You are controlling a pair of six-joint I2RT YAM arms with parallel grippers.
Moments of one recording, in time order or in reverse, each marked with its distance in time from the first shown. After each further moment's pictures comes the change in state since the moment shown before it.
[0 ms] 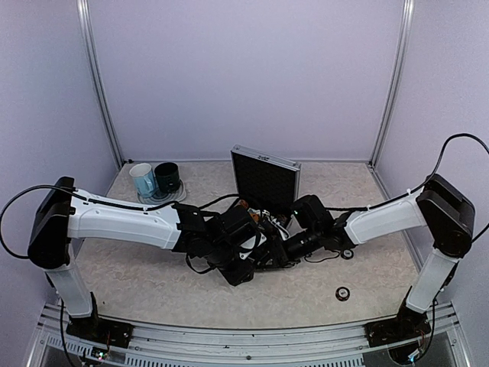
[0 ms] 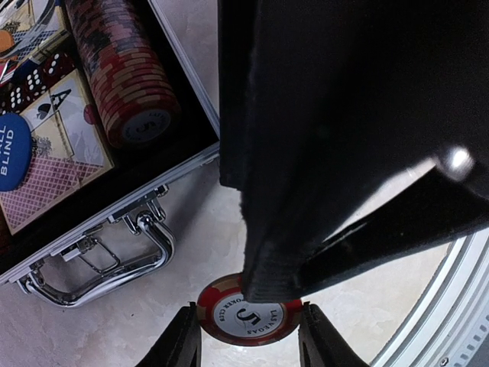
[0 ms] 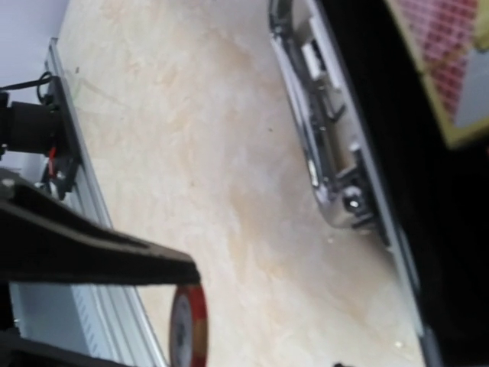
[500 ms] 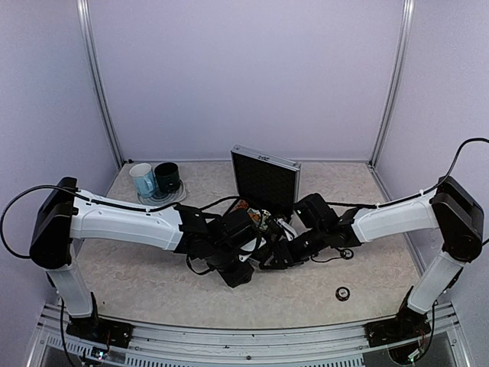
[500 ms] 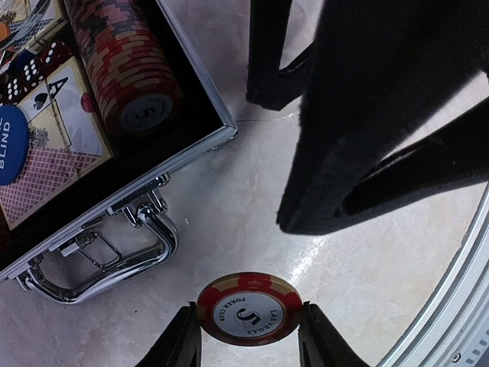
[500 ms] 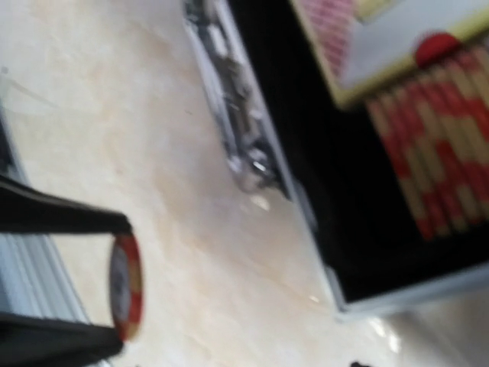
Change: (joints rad) left arm -0.002 0.014 0.000 -0.020 -0.018 0.006; right arm 0.003 -0.071 0.000 -0.162 0.142 -0.080
